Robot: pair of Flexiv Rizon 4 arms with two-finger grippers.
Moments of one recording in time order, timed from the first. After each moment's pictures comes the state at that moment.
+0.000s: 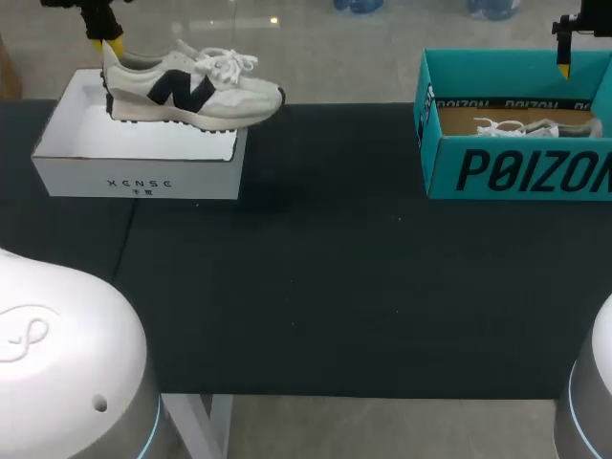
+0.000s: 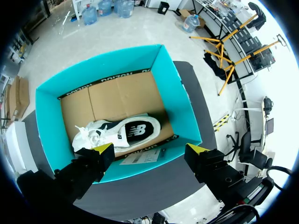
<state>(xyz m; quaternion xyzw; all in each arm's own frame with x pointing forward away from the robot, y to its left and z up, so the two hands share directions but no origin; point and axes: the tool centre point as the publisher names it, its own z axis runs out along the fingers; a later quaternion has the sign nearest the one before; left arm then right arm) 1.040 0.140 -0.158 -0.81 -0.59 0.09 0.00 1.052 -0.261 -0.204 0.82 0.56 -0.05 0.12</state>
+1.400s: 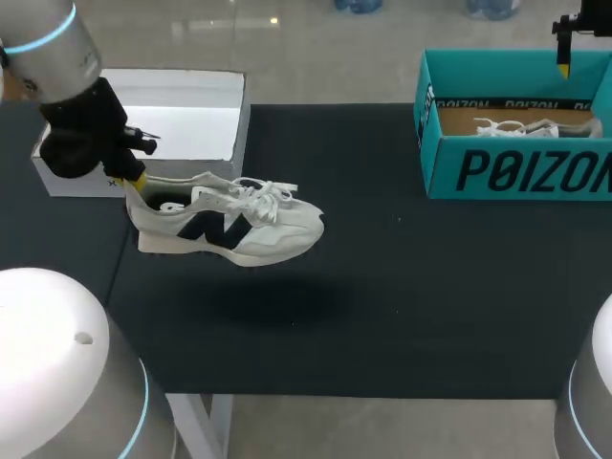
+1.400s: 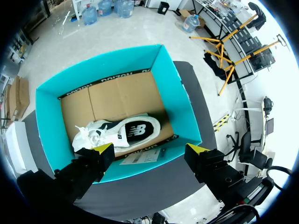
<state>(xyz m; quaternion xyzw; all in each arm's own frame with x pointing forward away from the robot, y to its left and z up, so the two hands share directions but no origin) 0.815 0.071 -0.217 -0.81 -0.57 0.01 -0.10 1.052 -0.261 -0.204 0.82 0.56 -0.05 0.12</state>
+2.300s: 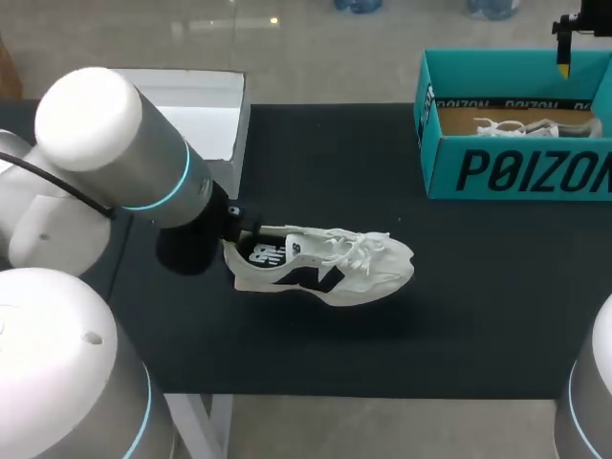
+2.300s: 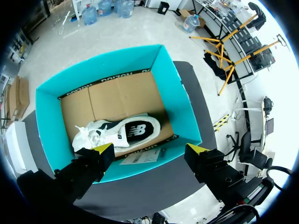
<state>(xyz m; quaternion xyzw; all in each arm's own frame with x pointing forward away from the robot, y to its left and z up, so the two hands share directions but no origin) 0.769 -0.053 -0.266 -0.78 -0.58 -0.09 -0.20 1.052 -0.261 -0.204 0.82 0.56 -0.05 0.12</state>
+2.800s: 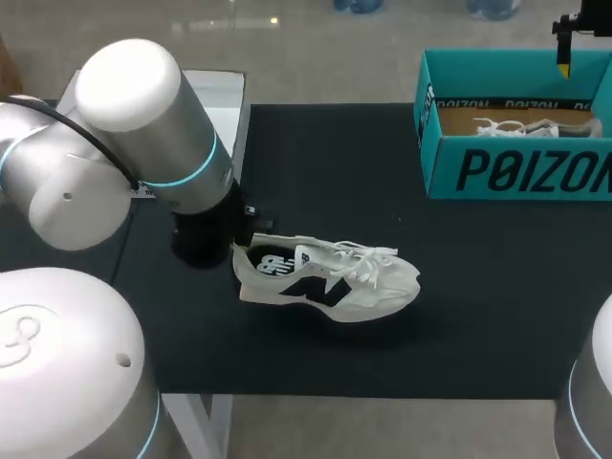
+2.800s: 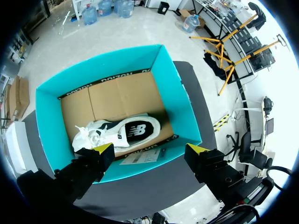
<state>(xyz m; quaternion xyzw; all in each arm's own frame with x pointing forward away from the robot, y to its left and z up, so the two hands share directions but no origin) 0.766 -0.069 -0.280 -0.80 -0.58 -0.05 -0.15 1.052 -0.261 -0.204 0.82 0.56 -0.05 0.12</state>
